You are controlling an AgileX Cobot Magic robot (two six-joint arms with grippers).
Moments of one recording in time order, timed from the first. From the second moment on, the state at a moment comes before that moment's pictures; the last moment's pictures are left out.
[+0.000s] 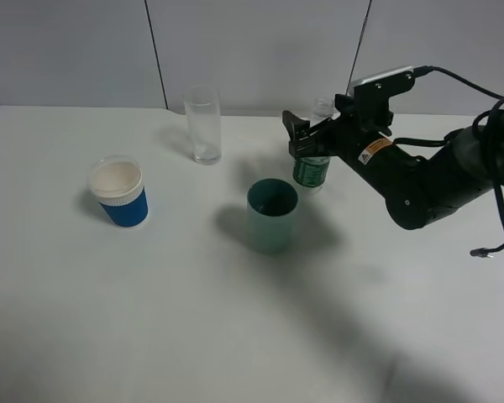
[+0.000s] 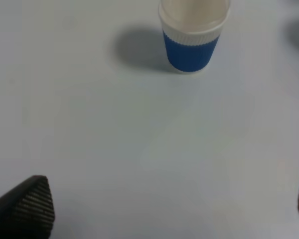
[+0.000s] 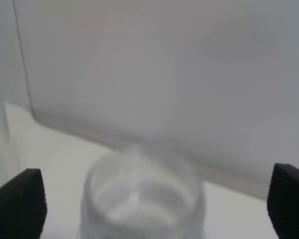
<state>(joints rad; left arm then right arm) 0.02 0.15 -0.51 -0.19 1.07 0.18 0.40 2.03 -0.70 0.03 -1.21 -0.11</state>
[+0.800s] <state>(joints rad) 0.02 0.15 -0.51 -0.19 1.07 0.18 0.40 1.80 -0.70 0.04 -1.12 -0.15</state>
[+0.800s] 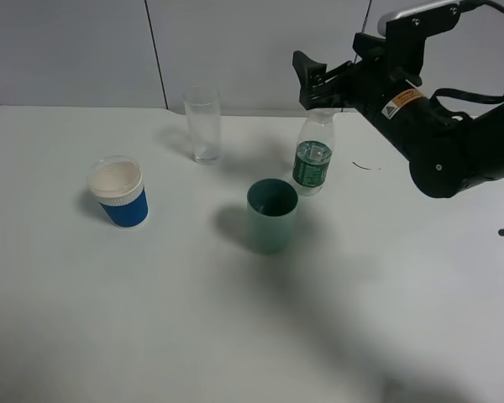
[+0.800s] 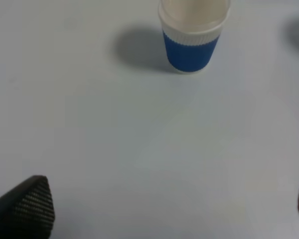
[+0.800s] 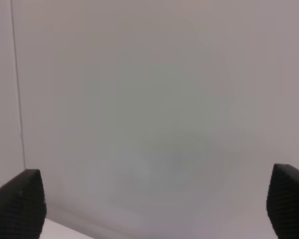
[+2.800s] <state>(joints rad) 0.02 0.15 -0.51 -0.19 1.07 0.18 0.39 1.05 -0.70 0.03 0.10 -0.39</state>
